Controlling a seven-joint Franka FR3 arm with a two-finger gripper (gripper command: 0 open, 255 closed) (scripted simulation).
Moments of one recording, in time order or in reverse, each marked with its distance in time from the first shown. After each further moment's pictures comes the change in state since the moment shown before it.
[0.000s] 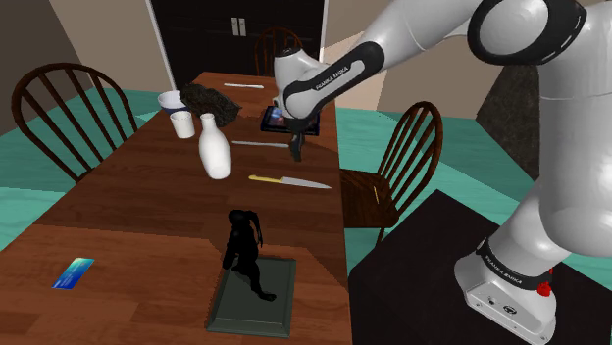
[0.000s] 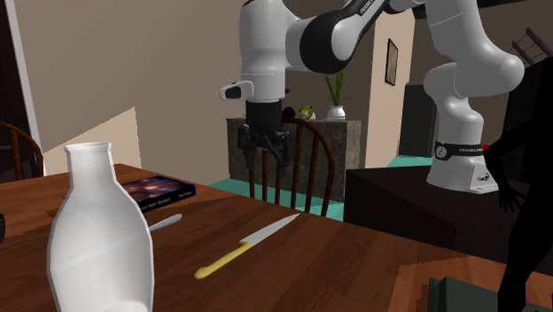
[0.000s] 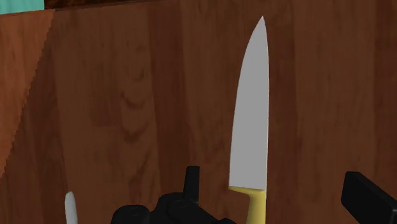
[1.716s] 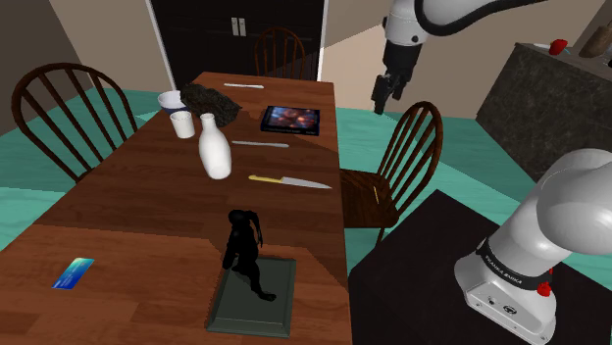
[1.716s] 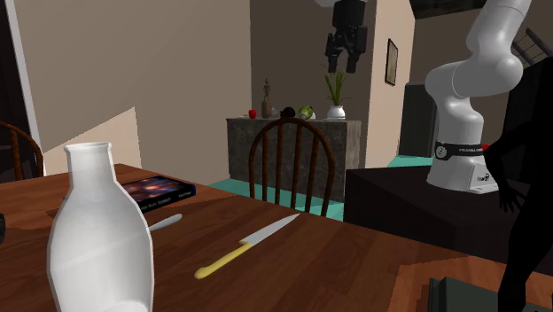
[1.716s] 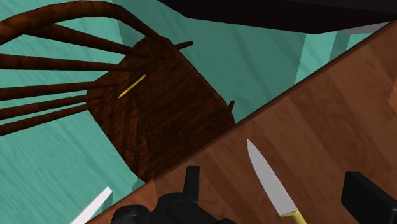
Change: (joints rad) arm -0.088 -1.010 -0.049 -0.628 0.099 -0.279 0.349
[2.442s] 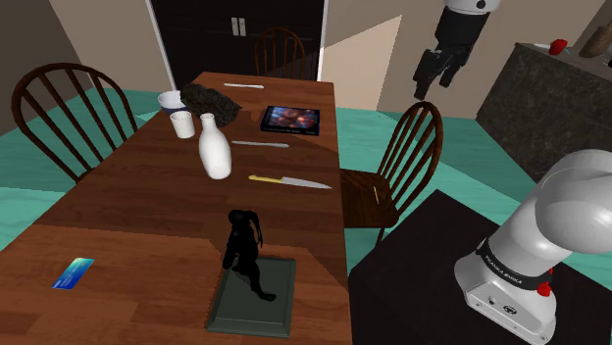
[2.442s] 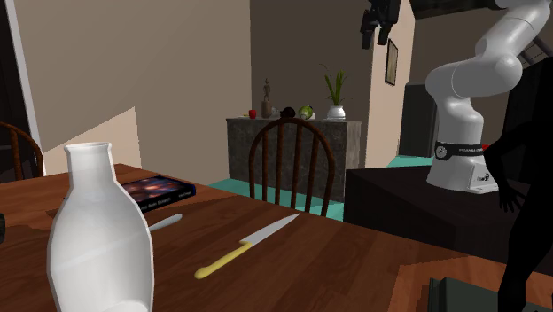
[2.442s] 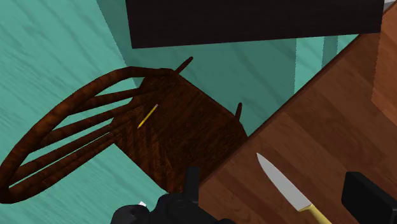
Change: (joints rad) arm -0.035 -0.332 0.035 -0.057 0.037 -0.243 0.148
